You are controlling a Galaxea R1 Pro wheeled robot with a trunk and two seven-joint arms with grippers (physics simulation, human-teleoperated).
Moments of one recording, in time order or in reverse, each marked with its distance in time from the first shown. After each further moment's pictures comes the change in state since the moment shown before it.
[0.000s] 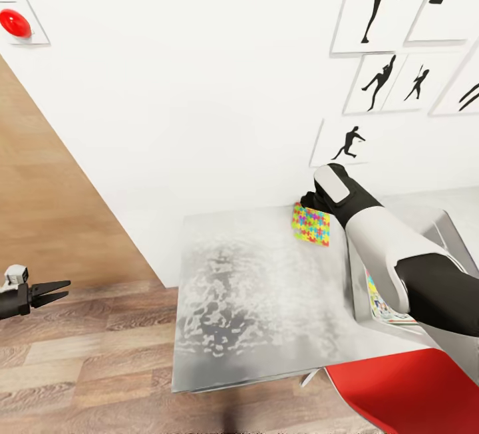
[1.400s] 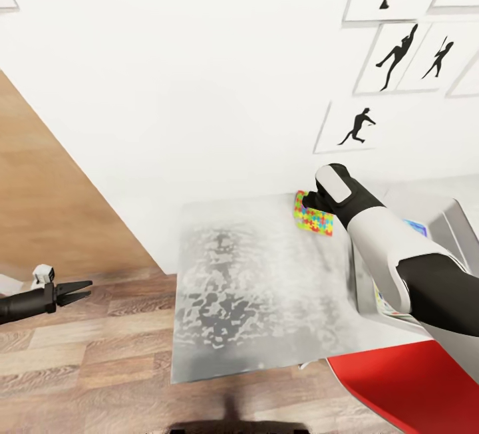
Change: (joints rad) left arm 0.000 -0.085 -0.006 0.000 -0.009 0.004 0.000; right arm 0.001 -0.009 0.004 -0.001 0.000 -0.002 0.000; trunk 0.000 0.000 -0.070
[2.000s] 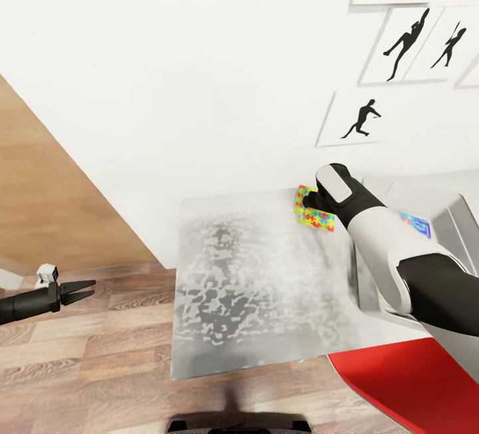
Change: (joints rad) left arm 0.000 -0.014 0.003 0.000 0.005 -0.002 0.002; right arm 0.000 -0.003 -0.001 -0.001 0.001 0.000 0.001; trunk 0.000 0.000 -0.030
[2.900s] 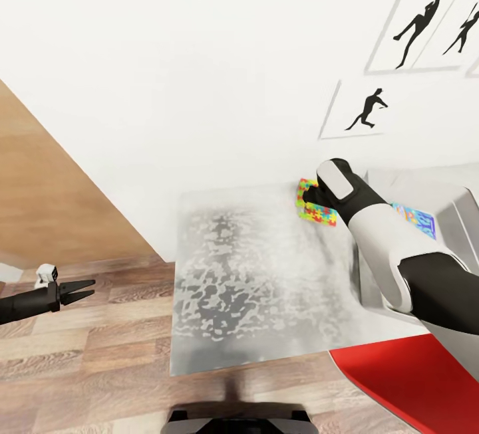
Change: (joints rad) left arm 0.000 0.002 0.001 0.000 0.002 -0.002 -0.002; right arm -0.008 -0.001 -0.001 -0.033 0.001 0.003 -0.002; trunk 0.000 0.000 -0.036
